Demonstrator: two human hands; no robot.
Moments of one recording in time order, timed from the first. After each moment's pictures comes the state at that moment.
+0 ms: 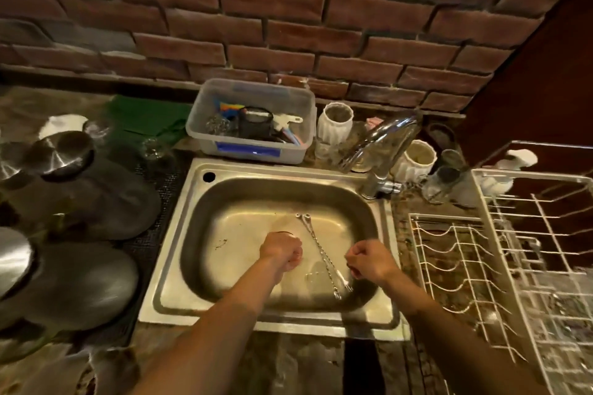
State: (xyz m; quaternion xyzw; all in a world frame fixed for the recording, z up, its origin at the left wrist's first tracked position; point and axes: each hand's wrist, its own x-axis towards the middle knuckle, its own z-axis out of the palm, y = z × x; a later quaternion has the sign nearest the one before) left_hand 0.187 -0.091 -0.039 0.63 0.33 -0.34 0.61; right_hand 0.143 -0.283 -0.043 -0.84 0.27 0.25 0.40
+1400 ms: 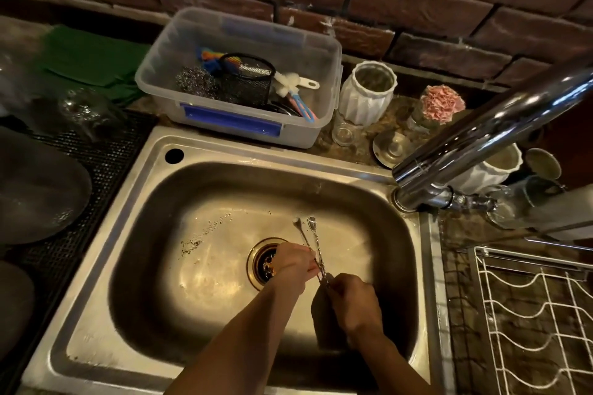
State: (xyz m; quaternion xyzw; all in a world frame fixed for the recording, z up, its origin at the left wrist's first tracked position) left_hand 0.250 -0.155 -0.216 0.48 0.49 -0.31 0.66; right_hand 0.164 -0.265 -0.208 -0.91 0.22 0.23 0.27
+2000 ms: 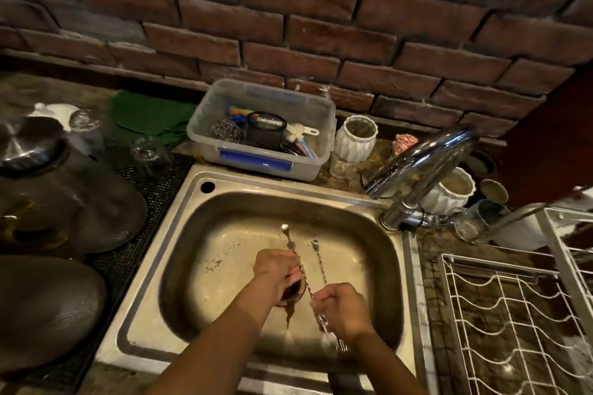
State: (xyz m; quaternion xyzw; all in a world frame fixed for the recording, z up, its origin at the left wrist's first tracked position) left_hand 0.228 -0.094 -0.113 0.55 0.41 -0.25 0.68; right_hand 0.152 -0.224 -0.121 -0.79 0.27 0.23 0.51
